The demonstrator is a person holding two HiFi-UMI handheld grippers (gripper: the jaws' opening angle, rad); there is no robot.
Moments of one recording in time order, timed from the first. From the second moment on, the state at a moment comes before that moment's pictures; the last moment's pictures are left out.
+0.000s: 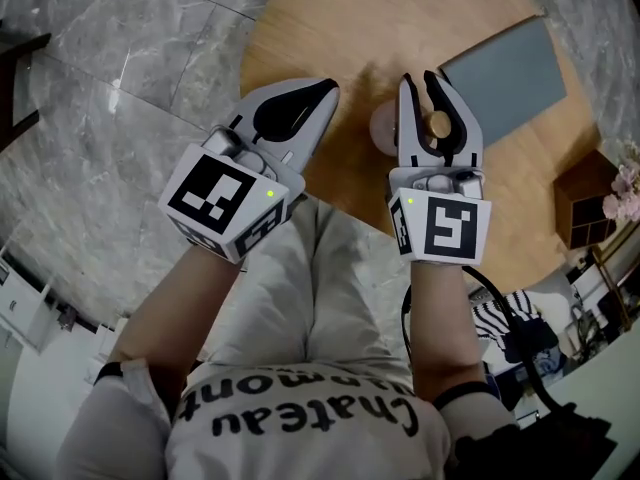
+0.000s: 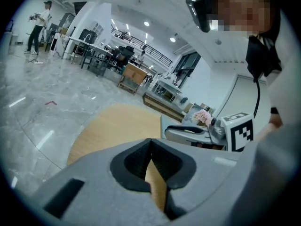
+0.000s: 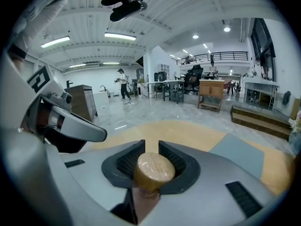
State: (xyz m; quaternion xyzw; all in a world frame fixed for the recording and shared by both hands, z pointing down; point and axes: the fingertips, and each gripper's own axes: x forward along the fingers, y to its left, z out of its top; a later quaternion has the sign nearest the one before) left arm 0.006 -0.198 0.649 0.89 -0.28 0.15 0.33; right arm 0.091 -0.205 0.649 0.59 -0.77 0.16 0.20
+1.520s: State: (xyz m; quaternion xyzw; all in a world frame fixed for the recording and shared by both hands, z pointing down) left arm 0.017 -0.178 0.672 0.88 -0.31 0.12 0.33; right arm 0.068 -0.175 0.659 0.56 -0.79 0.07 0.24
